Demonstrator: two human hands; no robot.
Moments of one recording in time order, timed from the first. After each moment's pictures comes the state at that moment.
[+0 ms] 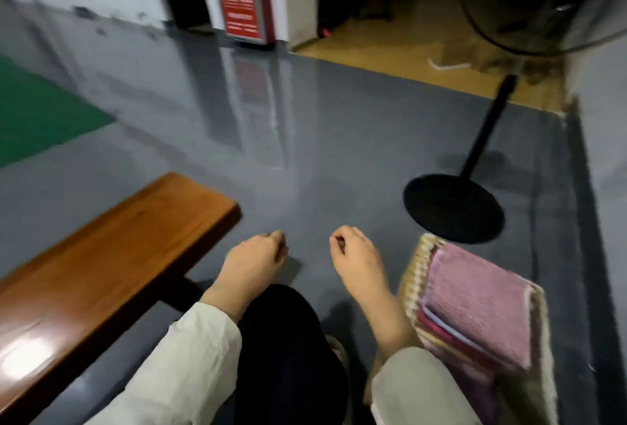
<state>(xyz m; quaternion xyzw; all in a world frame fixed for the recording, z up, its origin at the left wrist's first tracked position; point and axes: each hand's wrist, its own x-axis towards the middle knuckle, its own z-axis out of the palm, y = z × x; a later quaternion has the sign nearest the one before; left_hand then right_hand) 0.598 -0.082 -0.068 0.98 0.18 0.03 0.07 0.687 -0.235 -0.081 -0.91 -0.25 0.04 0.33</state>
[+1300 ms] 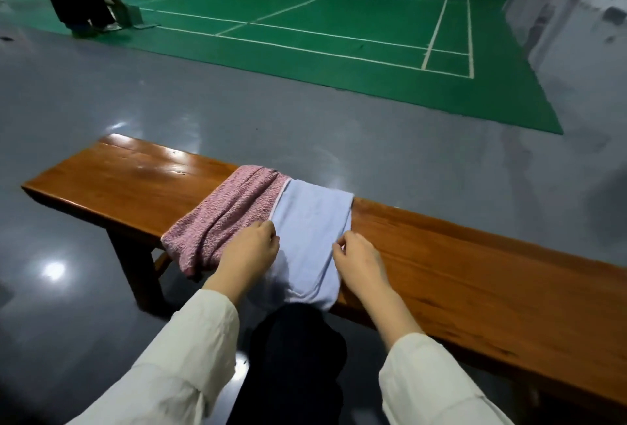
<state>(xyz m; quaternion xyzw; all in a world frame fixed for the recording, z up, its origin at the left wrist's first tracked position) -0.021 0.046 -0.079 0.56 0.81 0.15 0.09 0.160 0.104 -0.081 -0.56 -0.78 0.25 0.13</state>
